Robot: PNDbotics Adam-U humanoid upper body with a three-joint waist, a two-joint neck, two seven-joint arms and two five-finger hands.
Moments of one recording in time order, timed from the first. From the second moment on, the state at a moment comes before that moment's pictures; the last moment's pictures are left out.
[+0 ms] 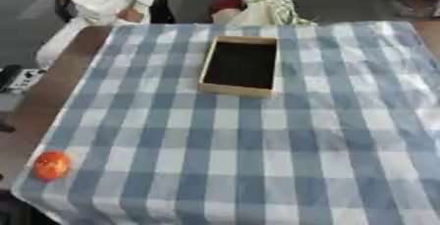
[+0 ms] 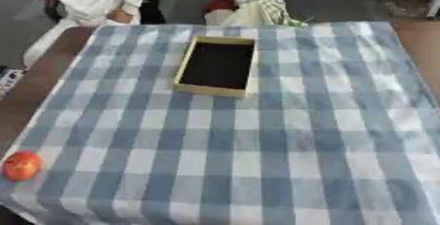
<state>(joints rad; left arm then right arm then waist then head) -0.14 0.91 -0.03 -1.39 -0.67 -0.59 -0.52 -0.10 -0.36 -0.41 -1.98 0.37 -0.18 -0.01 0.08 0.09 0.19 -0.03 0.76</state>
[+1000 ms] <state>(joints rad) -0.14 0.90 -0.09 -1.35 -0.83 -0.68 -0.43 -0.10 -0.36 -0.40 -1.98 0.36 -0.18 -0.01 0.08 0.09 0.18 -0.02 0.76</state>
